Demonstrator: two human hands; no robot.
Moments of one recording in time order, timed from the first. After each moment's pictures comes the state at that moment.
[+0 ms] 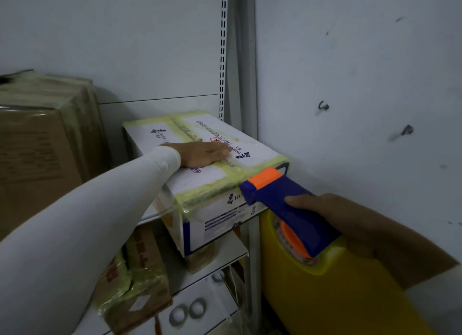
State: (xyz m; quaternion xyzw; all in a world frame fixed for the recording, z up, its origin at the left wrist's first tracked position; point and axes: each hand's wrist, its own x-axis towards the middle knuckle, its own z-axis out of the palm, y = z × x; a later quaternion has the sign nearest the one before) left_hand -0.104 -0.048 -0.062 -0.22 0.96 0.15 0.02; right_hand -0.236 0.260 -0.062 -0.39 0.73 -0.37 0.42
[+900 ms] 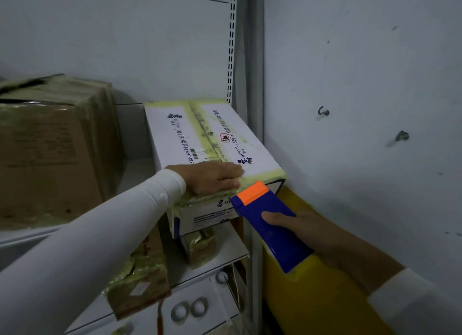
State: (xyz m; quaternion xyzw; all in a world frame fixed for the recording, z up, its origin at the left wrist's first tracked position) left_hand -0.092 0.049 -0.071 -0.18 0.98 0.09 0.04; right_hand -0.224 0.279 -0.087 -0.39 0.70 -0.39 0.45
